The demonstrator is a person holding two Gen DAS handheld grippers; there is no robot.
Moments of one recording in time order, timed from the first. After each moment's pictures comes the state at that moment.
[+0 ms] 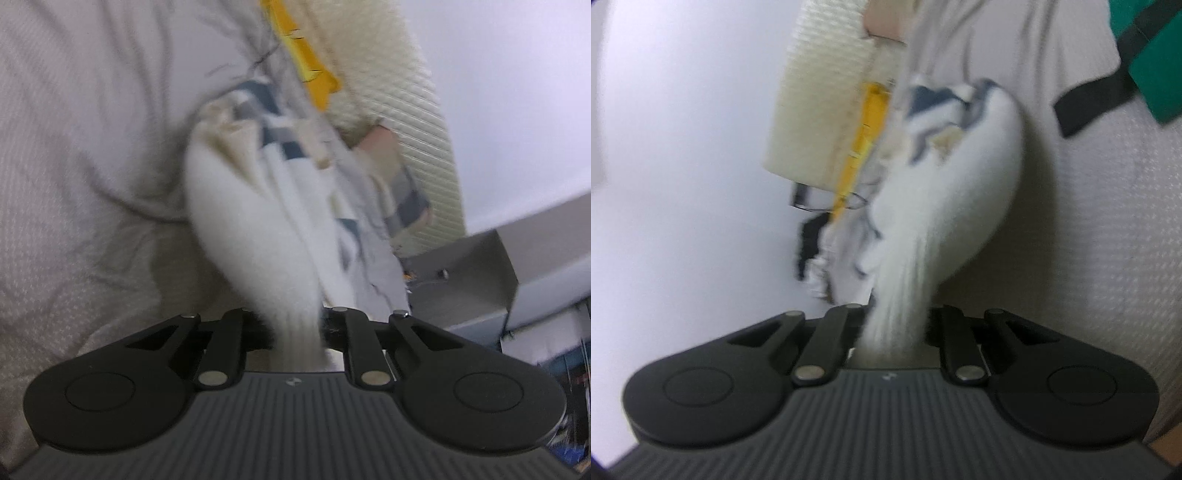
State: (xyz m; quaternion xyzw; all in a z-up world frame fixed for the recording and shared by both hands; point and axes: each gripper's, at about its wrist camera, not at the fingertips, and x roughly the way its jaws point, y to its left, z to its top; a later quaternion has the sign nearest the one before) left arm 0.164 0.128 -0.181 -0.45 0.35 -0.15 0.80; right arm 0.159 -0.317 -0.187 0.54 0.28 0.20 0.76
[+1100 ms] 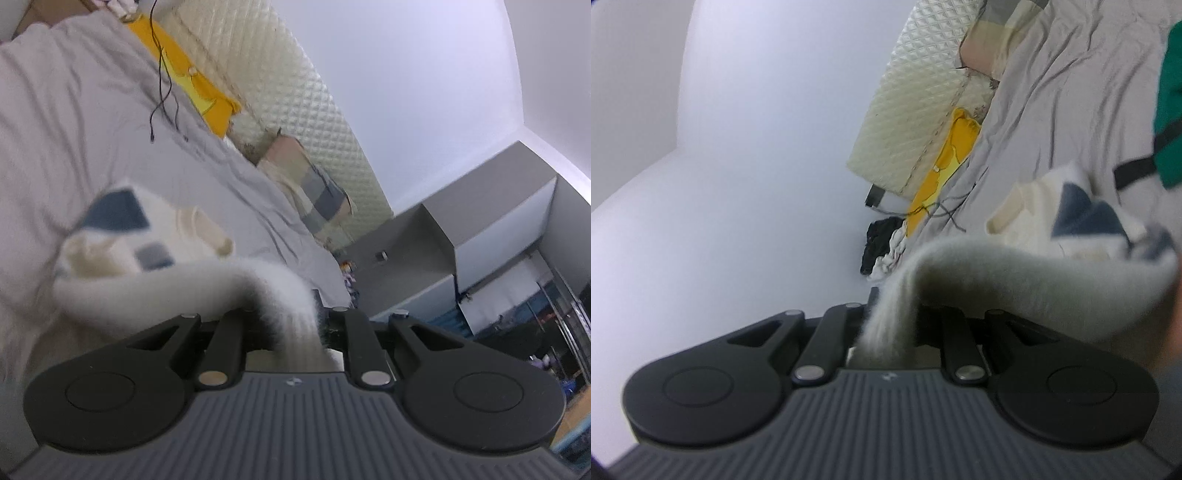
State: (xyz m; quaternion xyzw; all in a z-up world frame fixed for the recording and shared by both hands) left arm 0.049 0.114 -0.047 -0.41 0.27 -0.24 0.84; right arm 0.062 -0.341 -0.060 0.51 0.21 0.26 0.79
